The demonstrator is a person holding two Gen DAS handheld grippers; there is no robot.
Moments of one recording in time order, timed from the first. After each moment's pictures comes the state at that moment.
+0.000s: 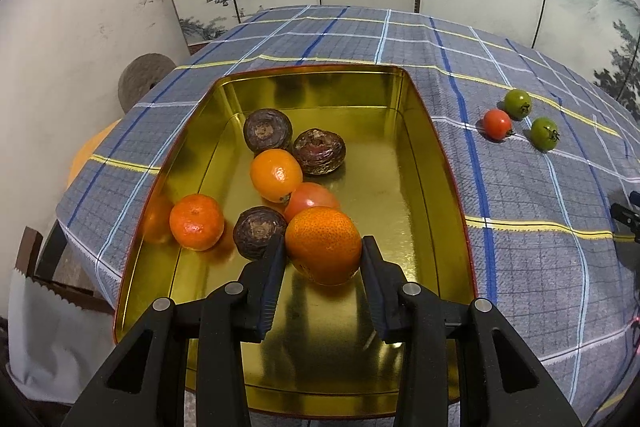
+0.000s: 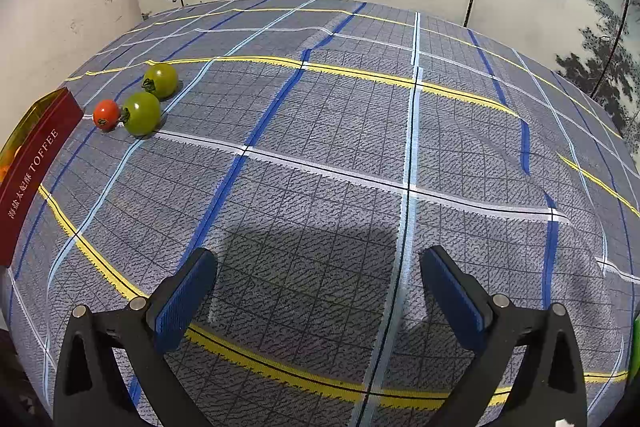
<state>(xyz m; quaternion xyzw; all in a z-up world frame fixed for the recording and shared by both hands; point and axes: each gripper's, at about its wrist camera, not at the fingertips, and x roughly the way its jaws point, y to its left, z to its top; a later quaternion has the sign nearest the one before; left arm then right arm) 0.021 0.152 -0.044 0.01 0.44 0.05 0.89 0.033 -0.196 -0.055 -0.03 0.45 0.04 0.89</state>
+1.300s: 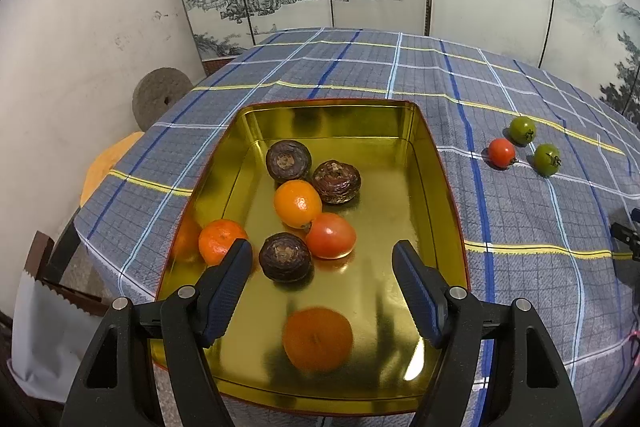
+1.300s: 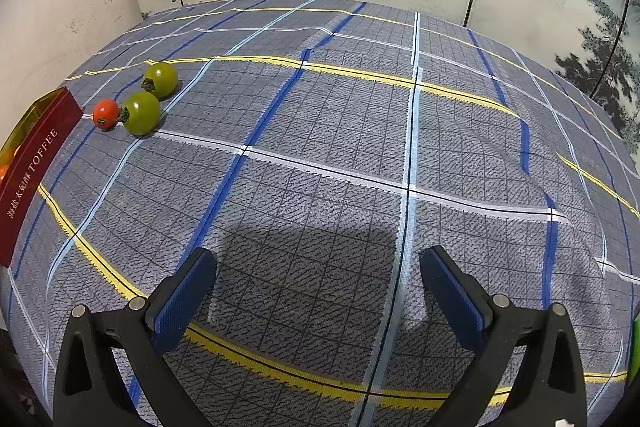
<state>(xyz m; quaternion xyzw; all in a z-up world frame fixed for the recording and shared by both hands) 0.015 0.157 -0.025 0.01 0.41 0.07 0.91 0.033 -0.196 -0.055 -0.03 0.45 0.04 0.89</state>
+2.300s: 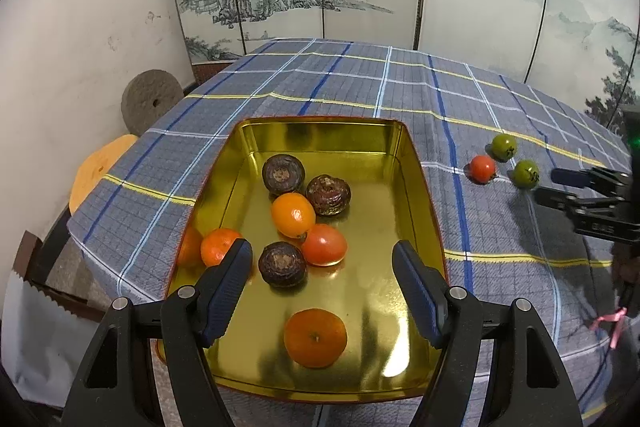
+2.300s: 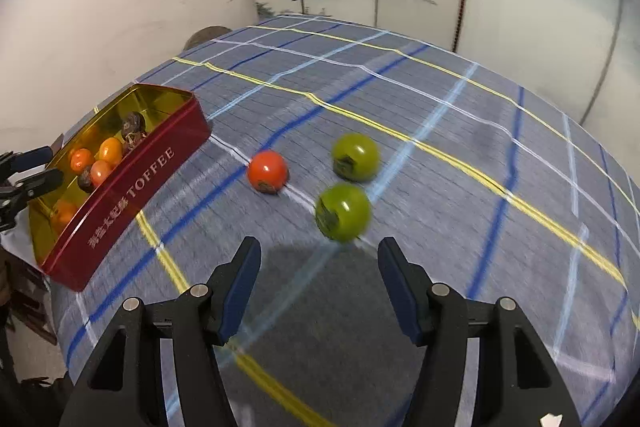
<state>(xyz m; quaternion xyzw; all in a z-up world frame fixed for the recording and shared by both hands) 0.009 0.162 -0.003 -0.01 0.40 0.05 0.91 0.080 -0.070 -0.016 -0.09 0.41 0.23 0.88</state>
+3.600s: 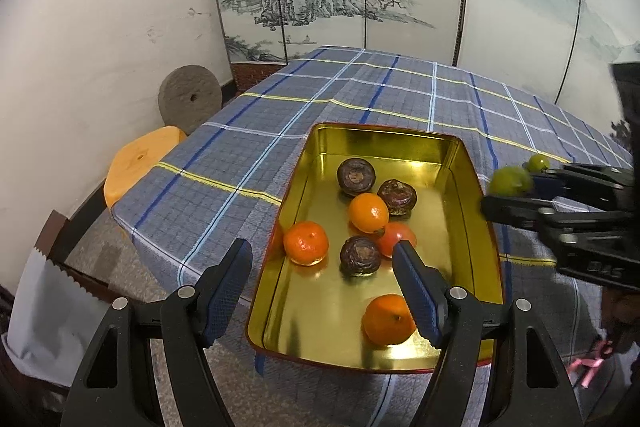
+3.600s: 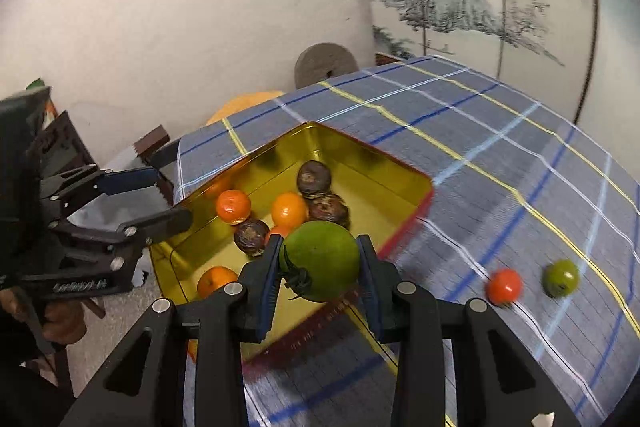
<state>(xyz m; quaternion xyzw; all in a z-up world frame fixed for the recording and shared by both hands) -0.021 0.208 0.008 -0.03 0.39 0.11 0.92 0.044 0.092 0.021 -0.10 0.37 0.41 0.83</state>
